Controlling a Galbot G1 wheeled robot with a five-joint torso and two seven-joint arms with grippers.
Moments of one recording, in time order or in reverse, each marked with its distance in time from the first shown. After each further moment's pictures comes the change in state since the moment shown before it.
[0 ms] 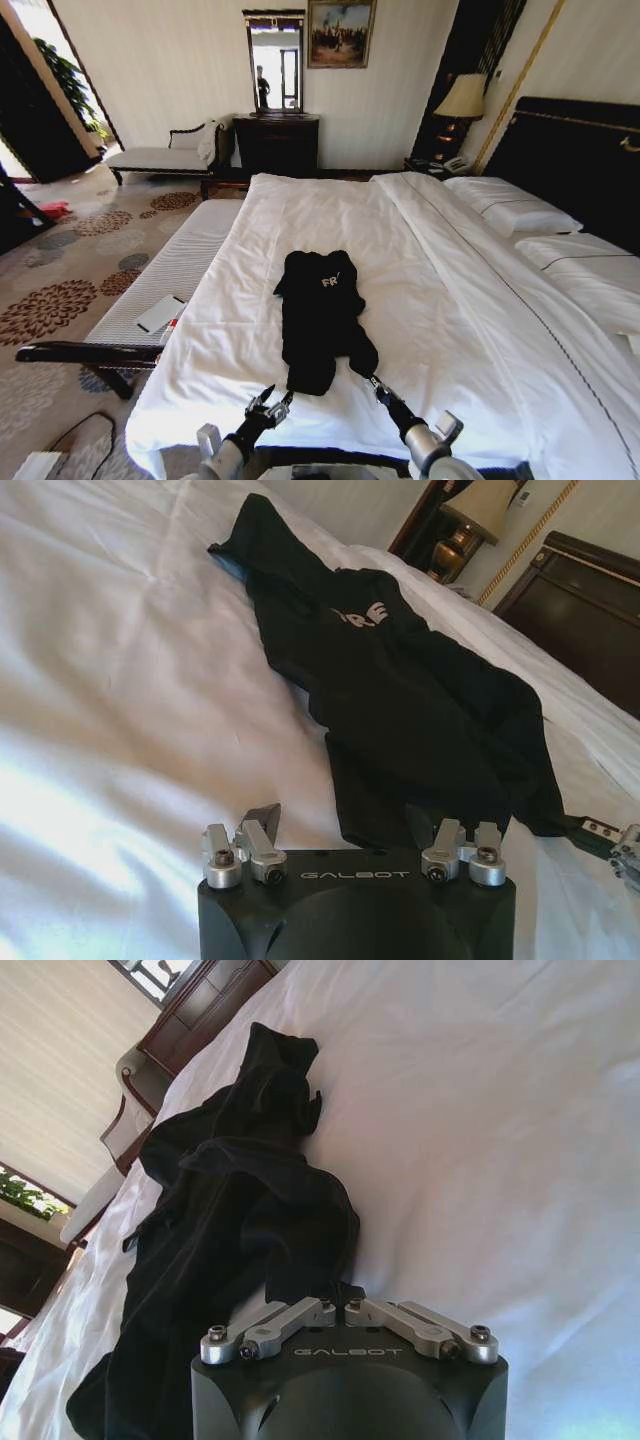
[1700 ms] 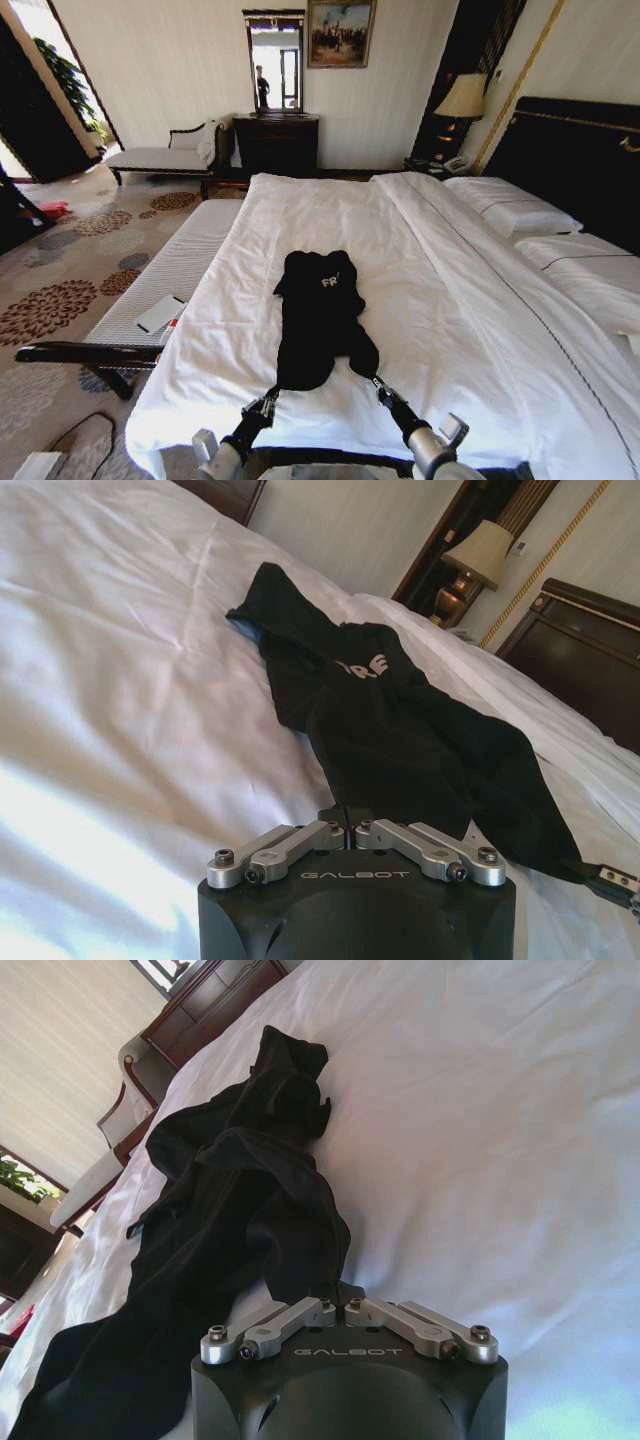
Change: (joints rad) left arm 0.133 0.019 -0.078 -0.092 -0.006 -0.113 0.008; right arm -0.081 0.000 0.021 0.071 -0.069 -0.001 -0.008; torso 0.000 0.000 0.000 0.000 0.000
